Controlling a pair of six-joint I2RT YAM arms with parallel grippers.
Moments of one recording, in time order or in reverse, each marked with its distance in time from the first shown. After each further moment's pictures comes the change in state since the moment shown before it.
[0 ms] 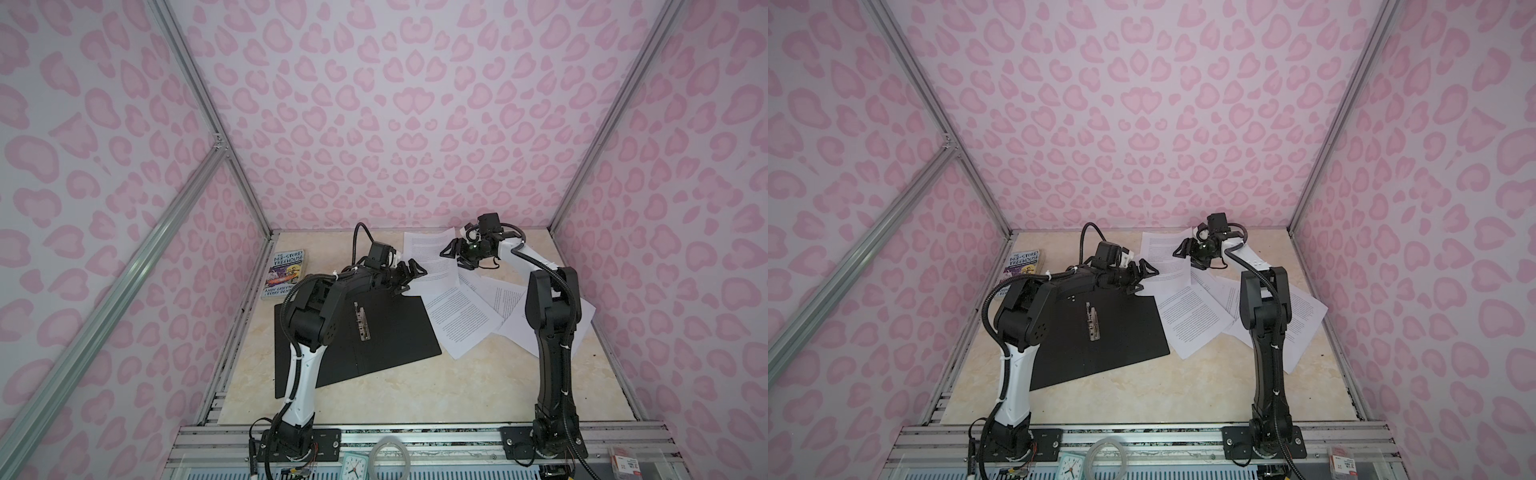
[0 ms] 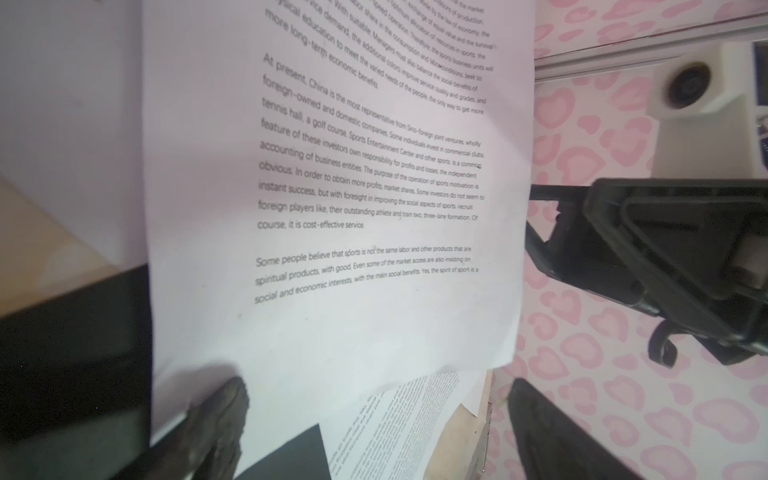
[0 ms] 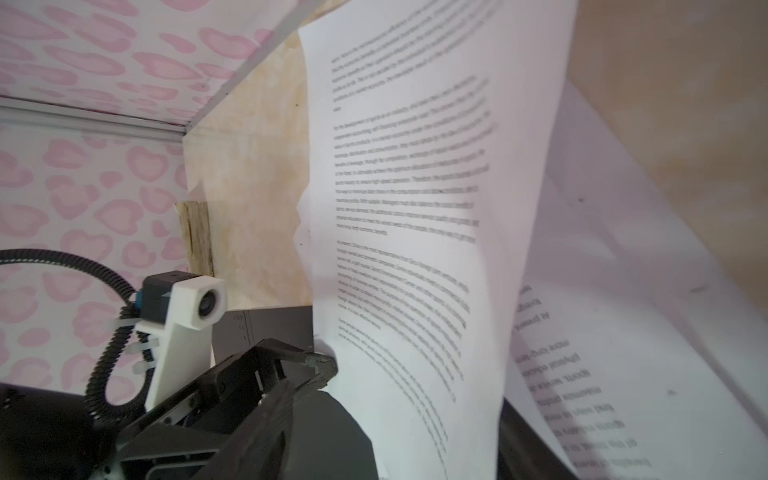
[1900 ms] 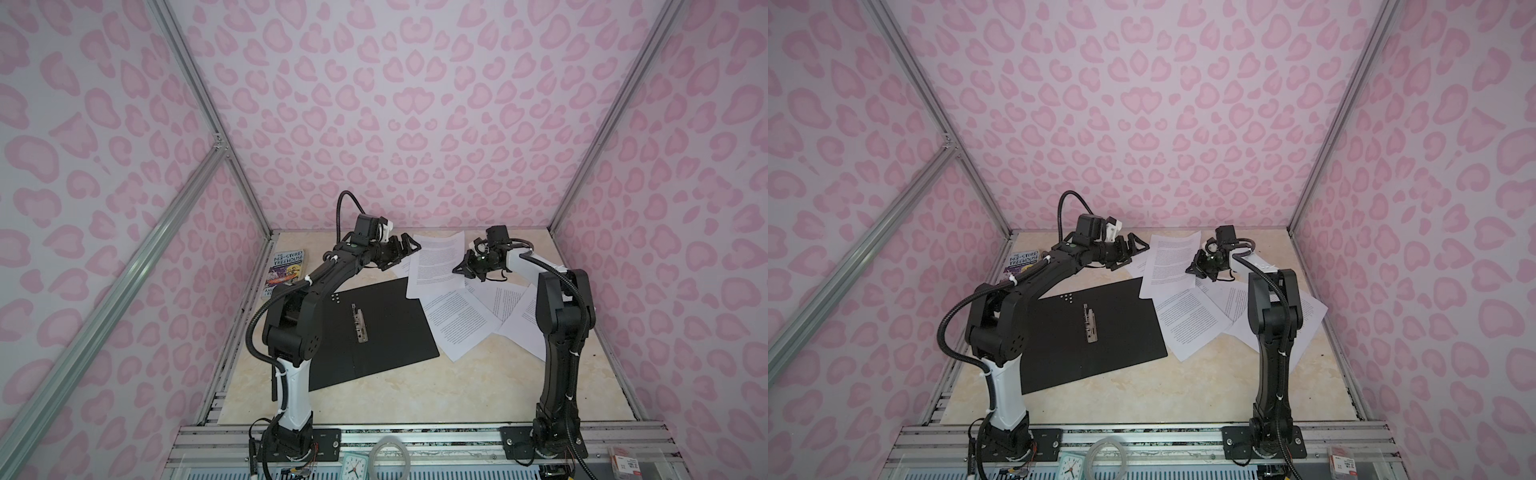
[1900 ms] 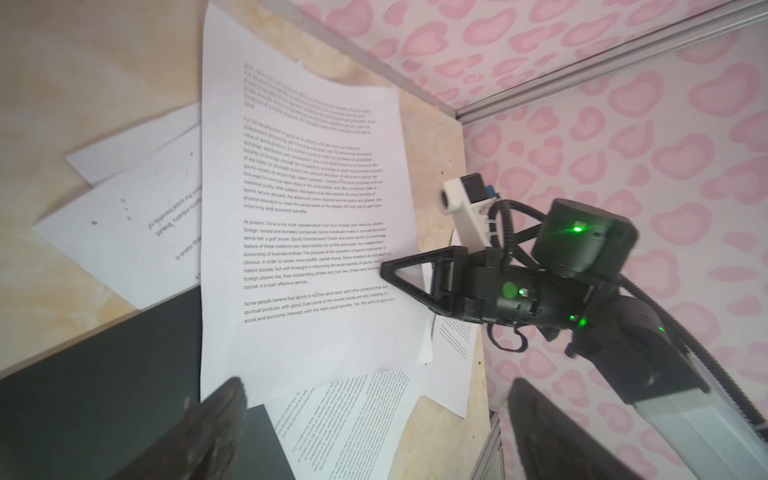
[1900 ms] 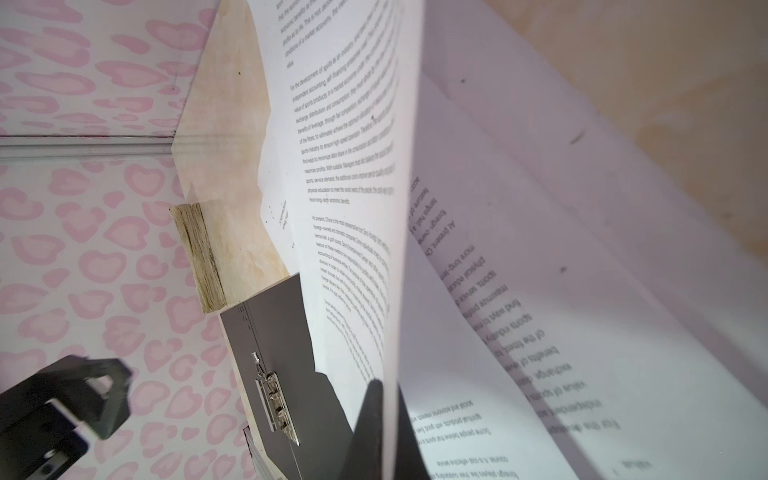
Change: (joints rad) left arm 0.029 -0.316 0.096 -0.200 -0.095 0.163; right arm -0.043 -0.113 -0.263 0.080 -0.018 0.104
